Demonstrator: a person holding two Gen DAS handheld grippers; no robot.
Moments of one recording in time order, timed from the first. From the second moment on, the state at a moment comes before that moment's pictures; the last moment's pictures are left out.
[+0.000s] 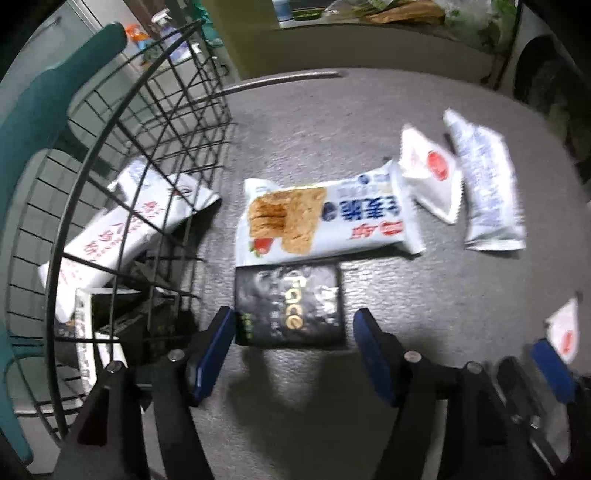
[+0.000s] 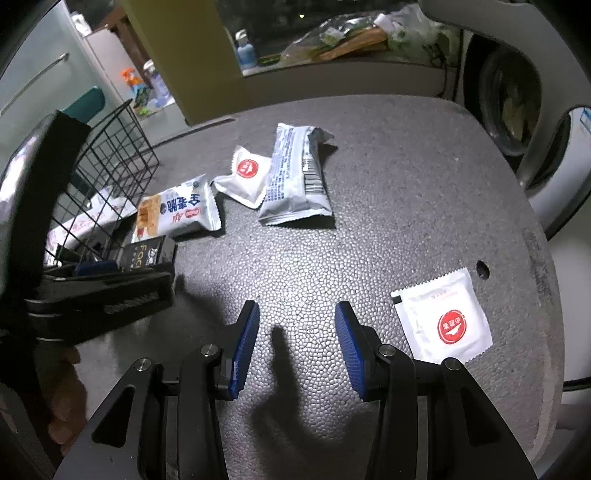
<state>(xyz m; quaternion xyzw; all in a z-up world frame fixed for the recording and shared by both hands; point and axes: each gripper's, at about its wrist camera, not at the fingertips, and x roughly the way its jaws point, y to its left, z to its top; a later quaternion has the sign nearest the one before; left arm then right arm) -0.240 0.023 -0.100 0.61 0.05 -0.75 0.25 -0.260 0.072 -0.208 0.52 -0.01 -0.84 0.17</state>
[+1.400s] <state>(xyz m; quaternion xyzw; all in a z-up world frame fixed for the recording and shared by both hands) -0.179 0.014 -0.121 0.61 0.20 -0.76 0.14 -0.279 0.034 -0.200 0.49 0.06 -0.84 0.21</state>
